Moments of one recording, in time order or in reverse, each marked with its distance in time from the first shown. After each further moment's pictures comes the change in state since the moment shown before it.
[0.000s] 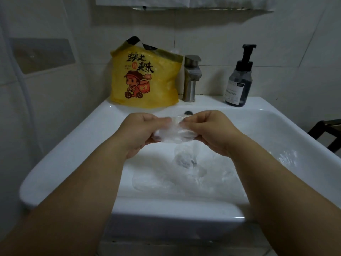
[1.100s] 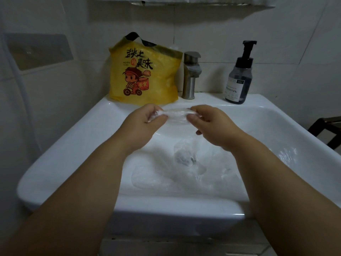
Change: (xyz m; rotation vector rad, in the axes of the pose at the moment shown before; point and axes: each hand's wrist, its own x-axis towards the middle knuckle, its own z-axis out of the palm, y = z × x) left_hand 0.003 -0.009 -0.004 0.458 0.051 0.314; right_hand 0.002 0.002 -0.007 -0.745 0.098 -0.211
